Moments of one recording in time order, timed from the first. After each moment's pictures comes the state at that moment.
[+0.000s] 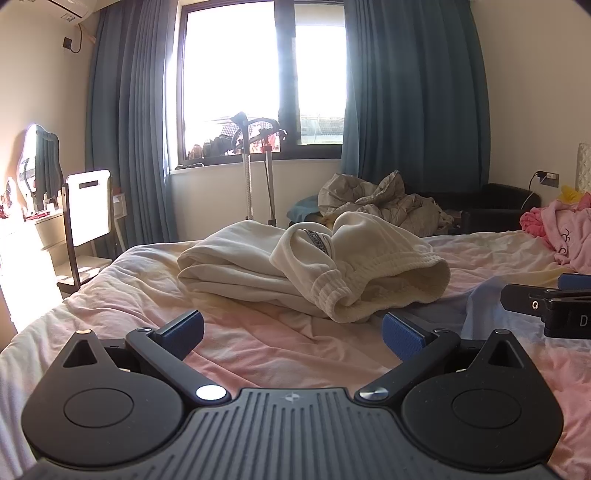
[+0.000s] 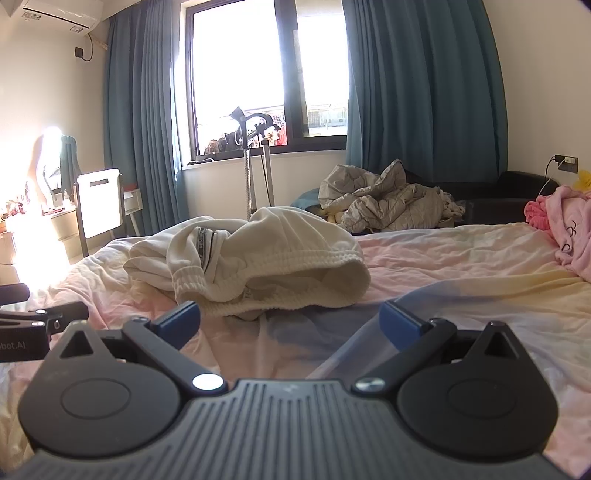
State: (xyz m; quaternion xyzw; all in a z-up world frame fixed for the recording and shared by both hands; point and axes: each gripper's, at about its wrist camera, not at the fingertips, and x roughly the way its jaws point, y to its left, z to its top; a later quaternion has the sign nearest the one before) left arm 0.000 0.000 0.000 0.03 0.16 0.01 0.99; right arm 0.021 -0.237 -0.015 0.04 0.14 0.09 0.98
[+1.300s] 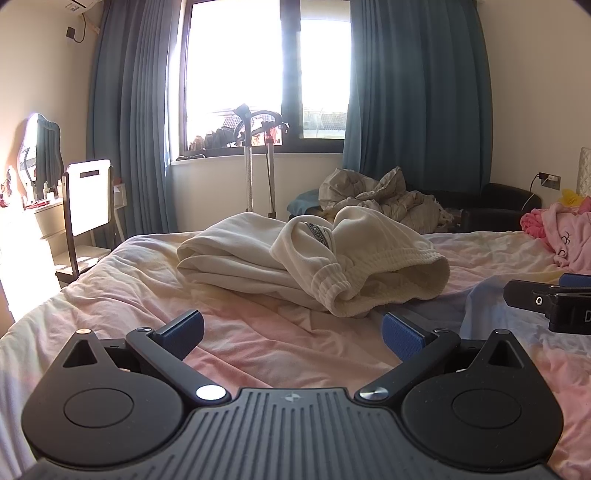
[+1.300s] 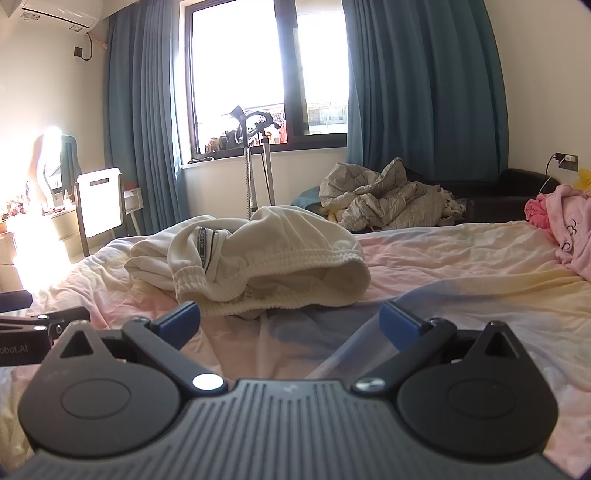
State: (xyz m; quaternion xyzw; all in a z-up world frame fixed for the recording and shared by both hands) left arm 0.003 0.005 0.001 0.02 0.17 0.01 0.99; right arm 0.019 -0.236 -0.012 0.04 0.15 0.09 0.98
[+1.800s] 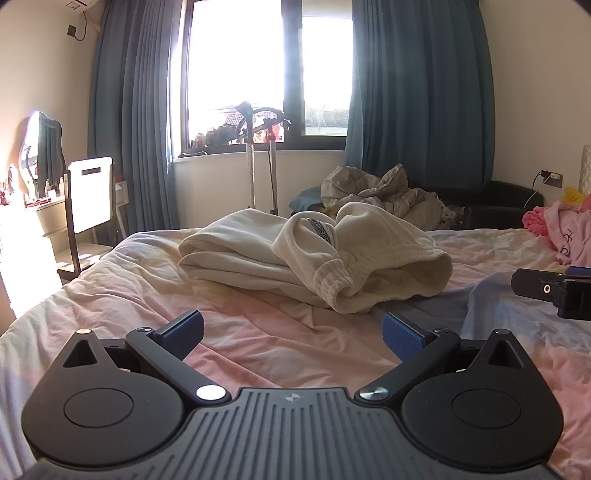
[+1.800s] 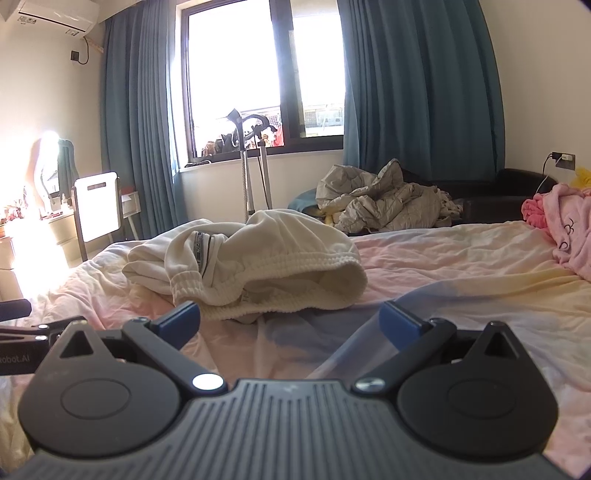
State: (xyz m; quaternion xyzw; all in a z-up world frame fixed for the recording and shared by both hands) left arm 0.002 0.001 -0.003 0.02 0.17 0.01 0.98; right arm 0.019 -0.238 -0.010 0.04 0.14 0.09 0.98
